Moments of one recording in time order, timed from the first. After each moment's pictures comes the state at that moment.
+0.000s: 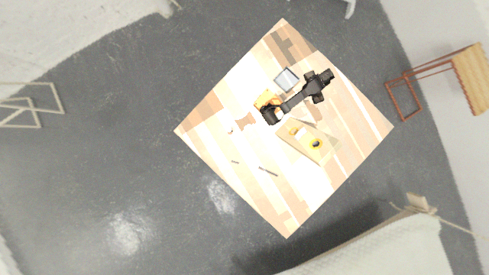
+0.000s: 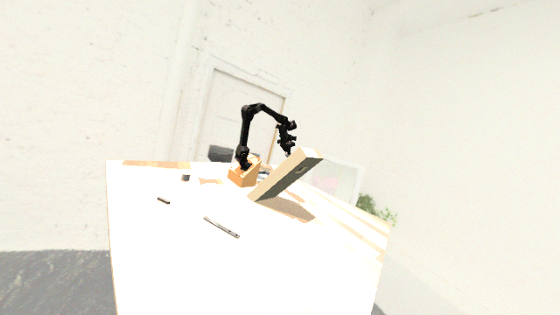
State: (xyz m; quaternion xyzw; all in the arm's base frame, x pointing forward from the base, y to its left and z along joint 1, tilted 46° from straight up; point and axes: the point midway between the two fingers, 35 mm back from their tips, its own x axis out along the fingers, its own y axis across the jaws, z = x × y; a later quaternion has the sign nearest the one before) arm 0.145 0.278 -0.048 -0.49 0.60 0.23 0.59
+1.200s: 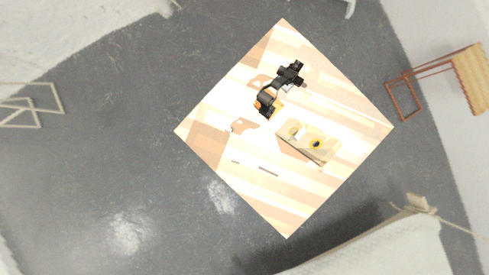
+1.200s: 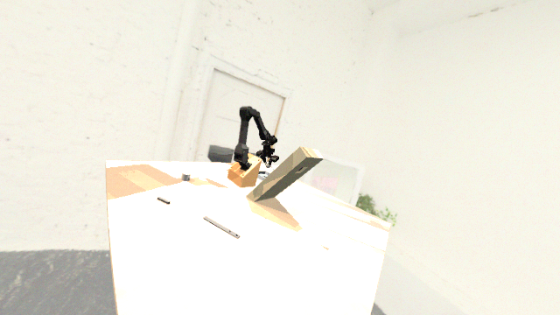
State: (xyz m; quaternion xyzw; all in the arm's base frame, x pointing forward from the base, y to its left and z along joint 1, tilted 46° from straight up) arm -0.040 0.214 -0.162 -0.53 0.58 0.49 0.37
